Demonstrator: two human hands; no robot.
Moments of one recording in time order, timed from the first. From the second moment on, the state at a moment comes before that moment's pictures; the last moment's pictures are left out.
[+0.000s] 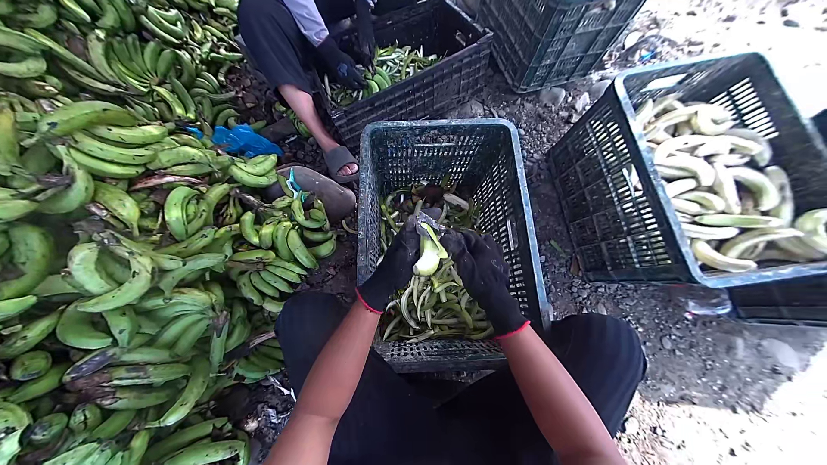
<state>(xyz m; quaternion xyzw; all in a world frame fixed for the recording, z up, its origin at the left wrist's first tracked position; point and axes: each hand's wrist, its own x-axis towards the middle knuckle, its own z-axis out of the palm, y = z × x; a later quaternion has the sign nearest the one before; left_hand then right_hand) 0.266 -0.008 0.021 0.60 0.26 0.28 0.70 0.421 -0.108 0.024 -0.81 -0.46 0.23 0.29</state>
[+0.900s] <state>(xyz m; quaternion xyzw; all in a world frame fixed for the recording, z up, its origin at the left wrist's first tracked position) 0.276 -0.017 0.025 0.46 0.49 0.47 0.57 0.417 -0.106 0.007 -0.81 -0.50 0.10 0.31</state>
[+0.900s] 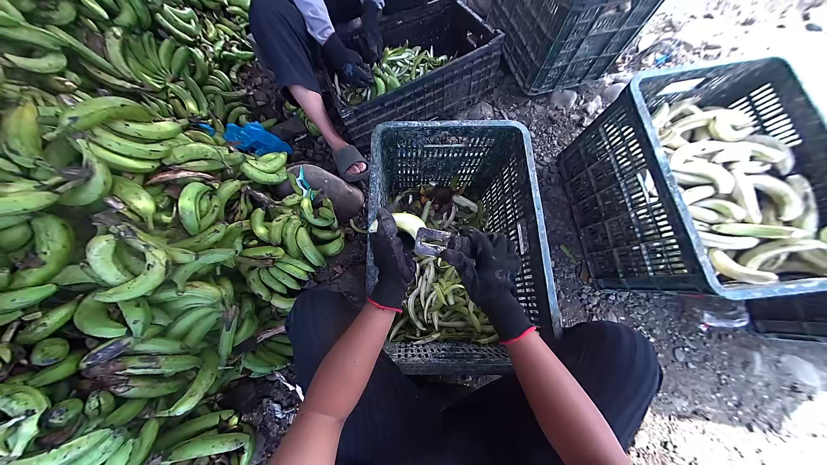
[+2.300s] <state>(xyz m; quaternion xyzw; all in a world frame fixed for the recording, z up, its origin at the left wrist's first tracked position) 0.270 -0.010 0.037 0.69 0.34 0.28 0.58 0.430 -0.112 0.028 -0.80 -0.49 0.14 0.32</state>
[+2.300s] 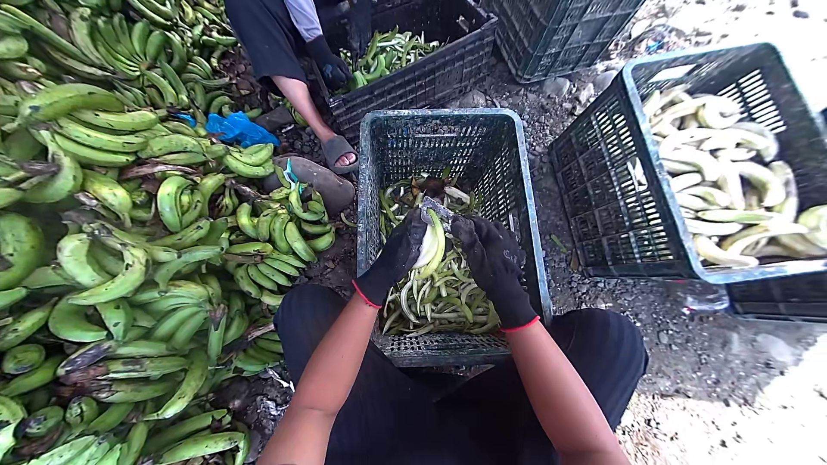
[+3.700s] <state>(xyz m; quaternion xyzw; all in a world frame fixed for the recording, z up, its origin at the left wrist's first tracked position) 0.265 -0.001 0.033 0.27 0.34 0.38 0.82 0.416 -0.103 0.011 -0.77 -0.56 0.11 0.30</state>
